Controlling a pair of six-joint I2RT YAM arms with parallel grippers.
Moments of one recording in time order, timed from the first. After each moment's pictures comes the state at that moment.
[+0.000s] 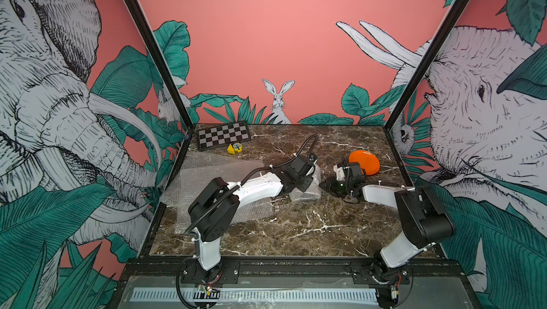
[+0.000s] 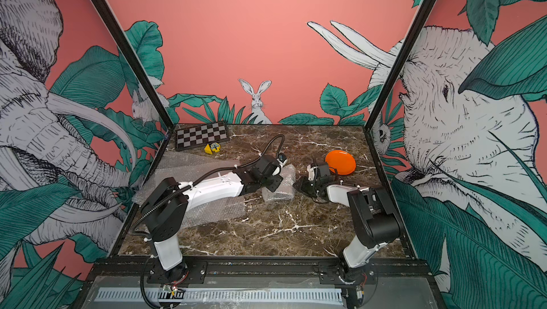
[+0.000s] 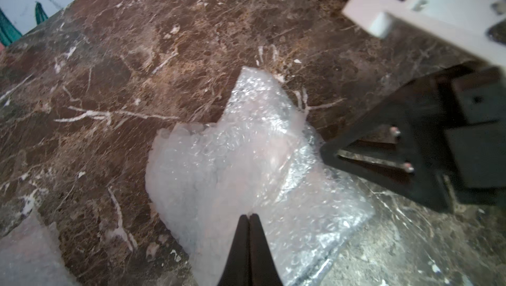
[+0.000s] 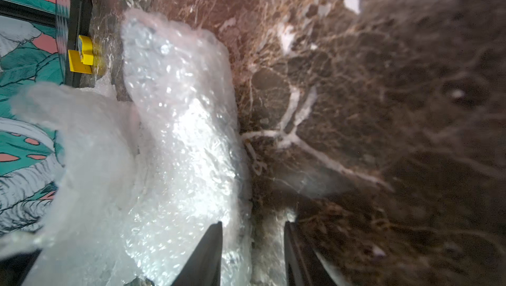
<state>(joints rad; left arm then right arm) -0.88 1.81 1.24 -0.22 -0.17 -0.11 0.27 1.60 0.69 0.01 -0.44 0.62</state>
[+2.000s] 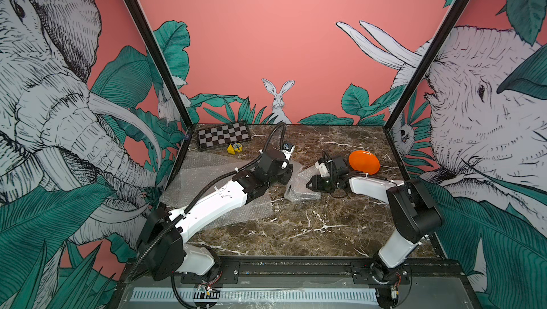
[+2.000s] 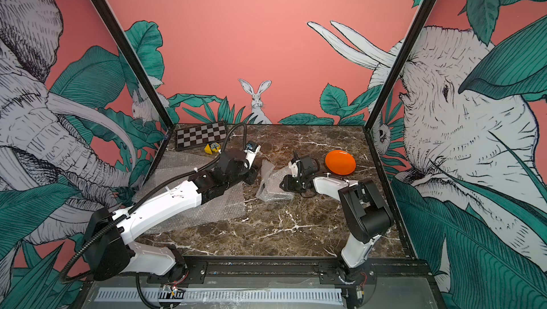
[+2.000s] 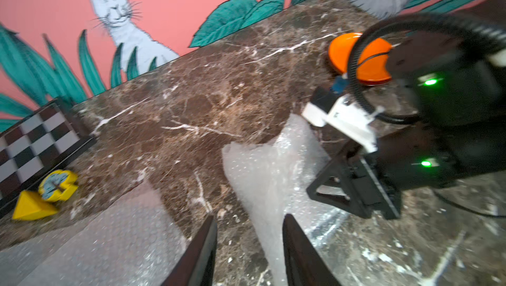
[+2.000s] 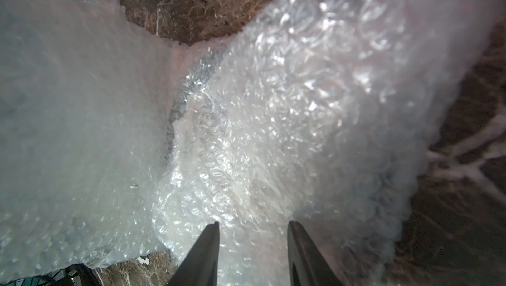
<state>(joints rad) -0.83 1.41 1.12 -0.25 -0.10 -0.07 0.44 1.71 0.91 -0.18 -0.41 0.45</state>
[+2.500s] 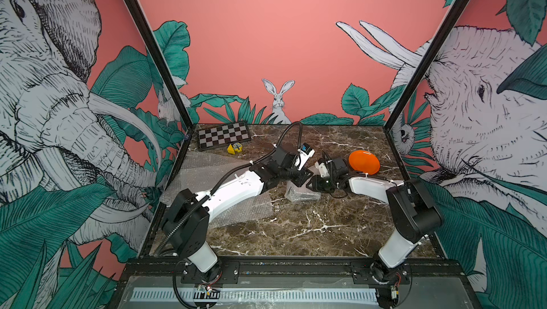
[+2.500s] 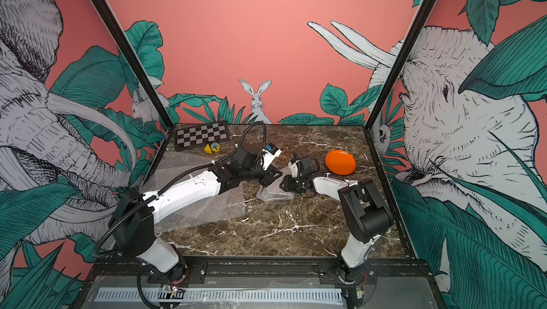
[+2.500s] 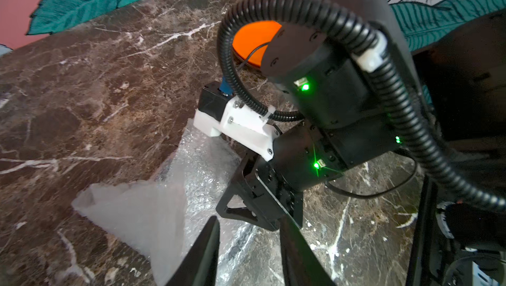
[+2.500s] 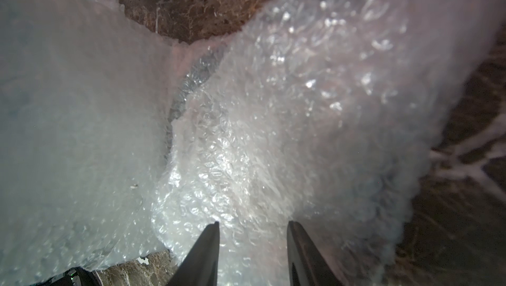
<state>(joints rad) -0.83 1.62 1.23 -0.22 0.27 -0.08 0.44 1.71 0.91 -0.18 -0.41 0.45</state>
